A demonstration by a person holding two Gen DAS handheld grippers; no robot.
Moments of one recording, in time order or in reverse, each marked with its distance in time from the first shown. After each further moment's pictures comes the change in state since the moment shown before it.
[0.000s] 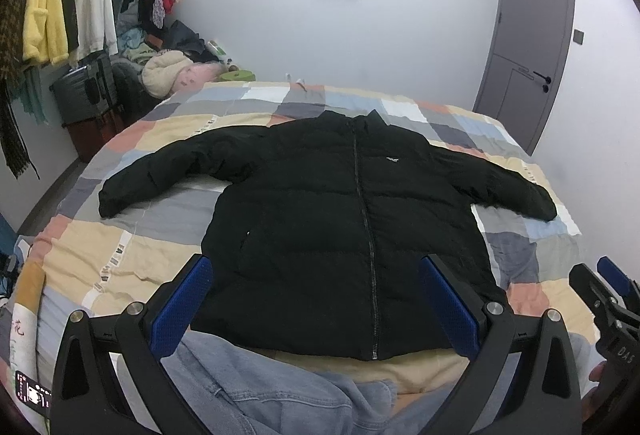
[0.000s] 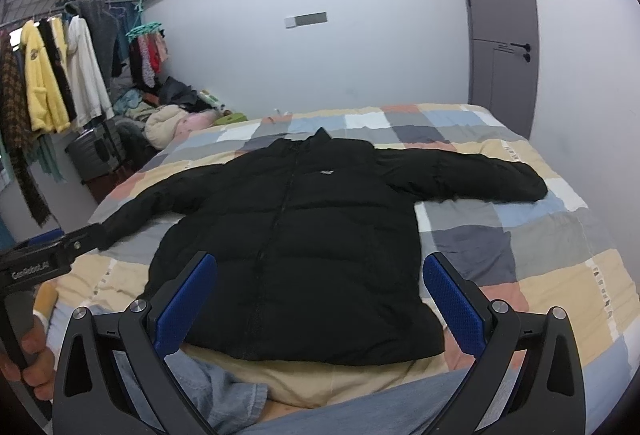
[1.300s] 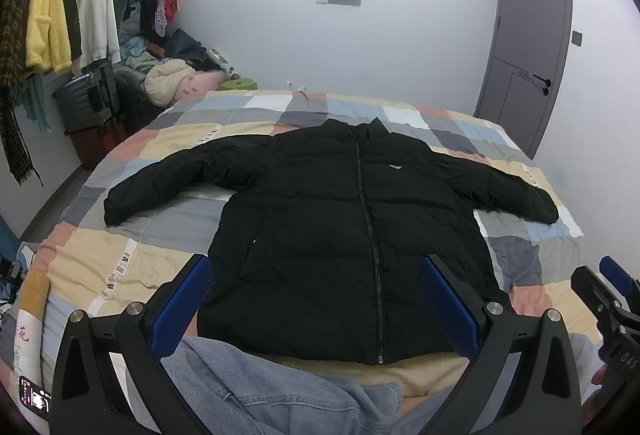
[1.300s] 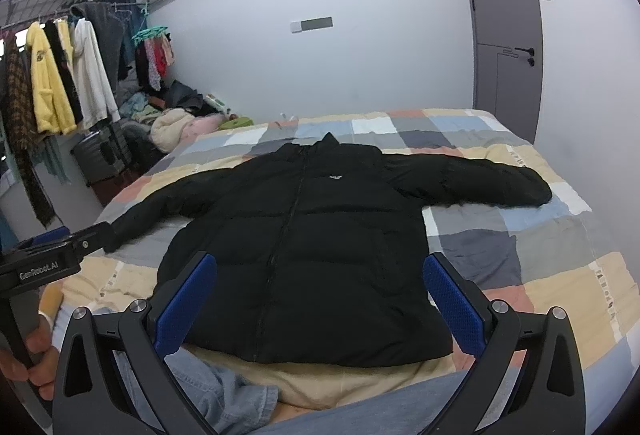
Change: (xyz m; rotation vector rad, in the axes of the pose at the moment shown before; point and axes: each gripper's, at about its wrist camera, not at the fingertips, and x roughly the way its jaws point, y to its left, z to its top) left arm -0.010 -0.003 0.000 0.014 -0.029 0.015; right arm -0.007 0.009 0.002 -0.012 -0.026 0.007
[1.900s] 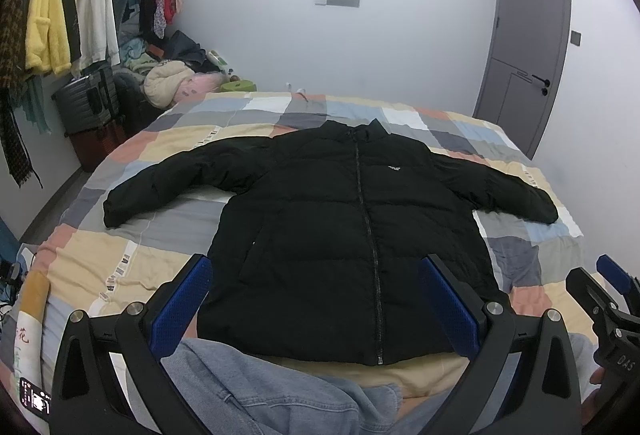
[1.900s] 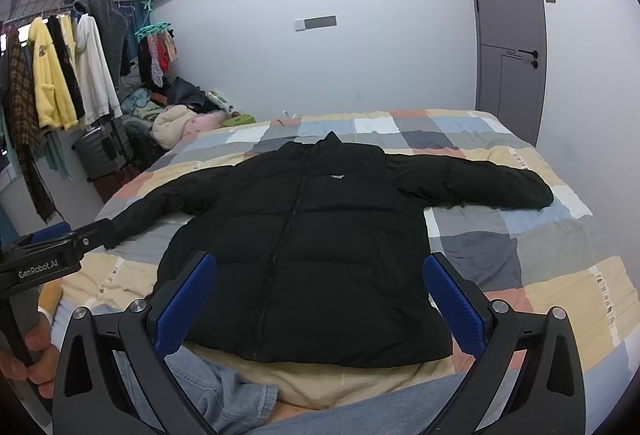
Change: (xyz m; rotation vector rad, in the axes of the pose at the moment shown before) left arm -0.002 0.001 0.002 0.001 -0.007 -0.007; right arm 0.003 0.006 -0.001 -0.017 0.010 0.010
